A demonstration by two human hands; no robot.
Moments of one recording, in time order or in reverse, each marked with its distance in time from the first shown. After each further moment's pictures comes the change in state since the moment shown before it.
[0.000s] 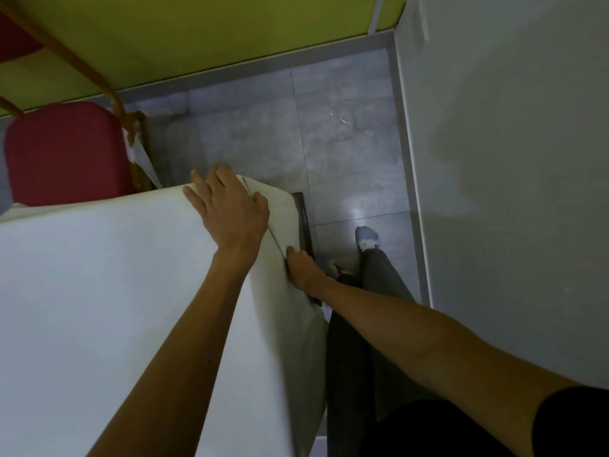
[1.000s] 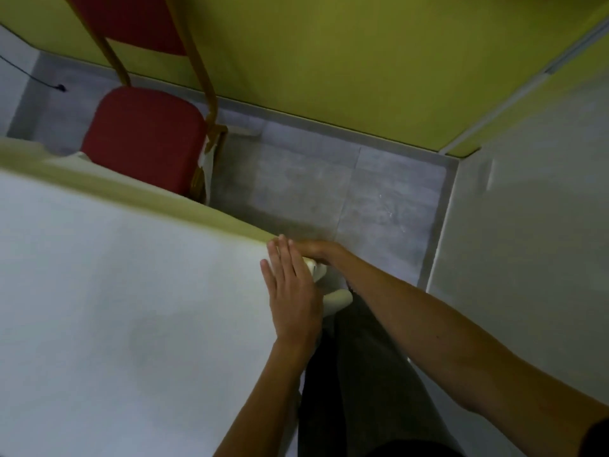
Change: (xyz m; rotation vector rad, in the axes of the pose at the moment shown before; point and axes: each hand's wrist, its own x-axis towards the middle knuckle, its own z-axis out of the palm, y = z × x) left_hand -0.009 0.011 0.007 -0.135 -0.045 -0.174; right_hand 0.047 -0.189 -0.164 -0.117 -0.482 -0.085
